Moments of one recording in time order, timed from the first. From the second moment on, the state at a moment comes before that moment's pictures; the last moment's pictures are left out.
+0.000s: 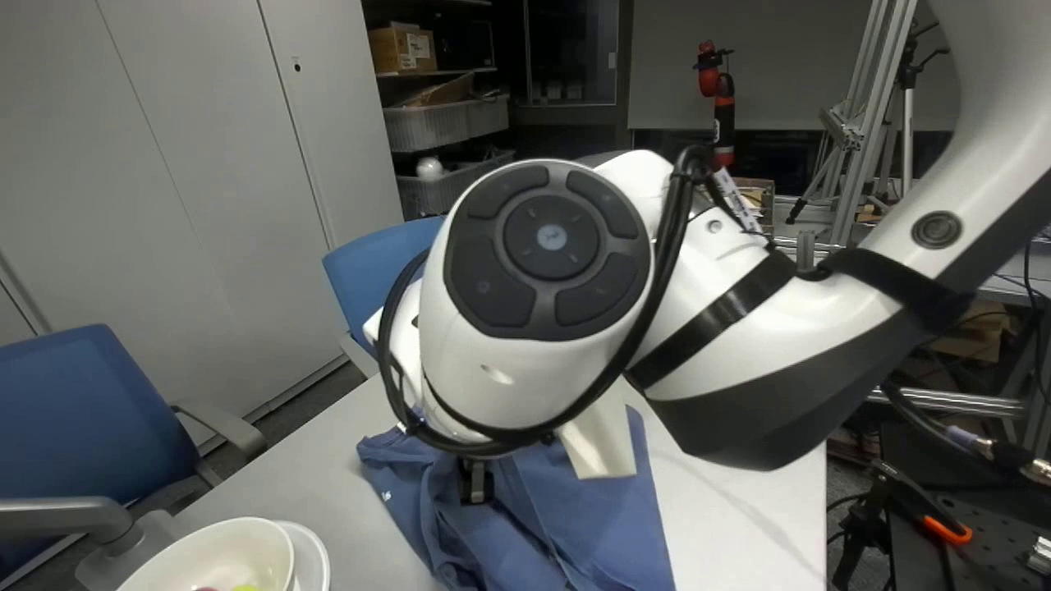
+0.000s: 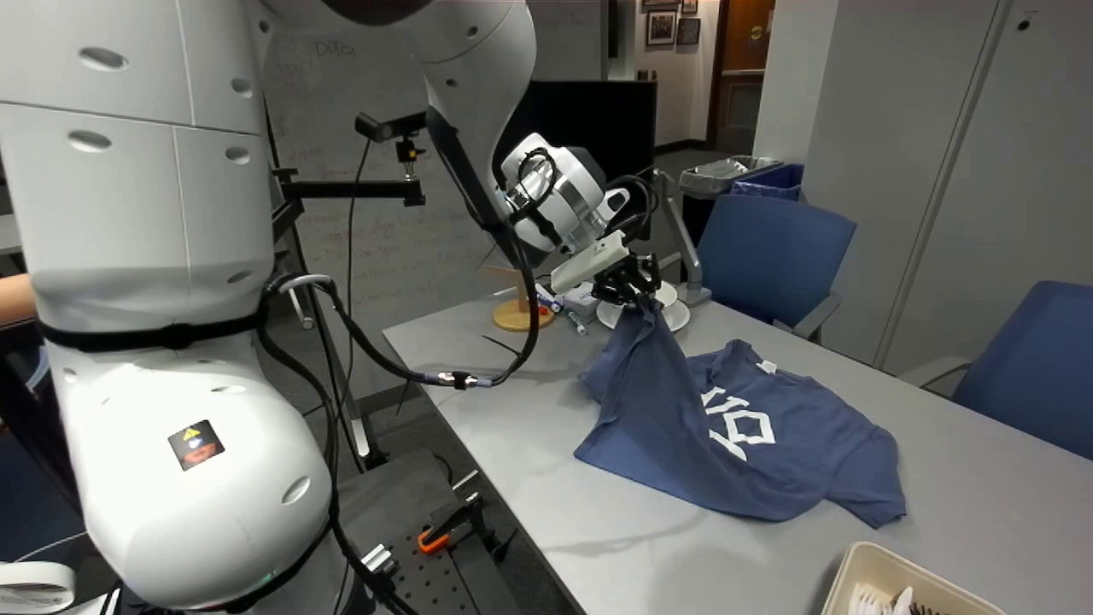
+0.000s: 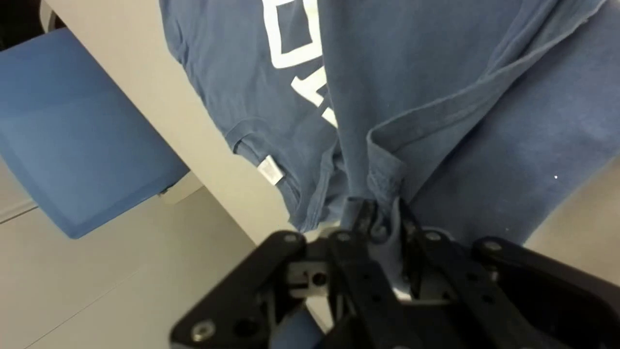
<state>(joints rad) 0.27 0.27 0.15 -2.14 -1.13 2.51 0.61</state>
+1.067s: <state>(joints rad) 0.27 0.36 0.14 -2.08 -1.49 2.63 1.15</state>
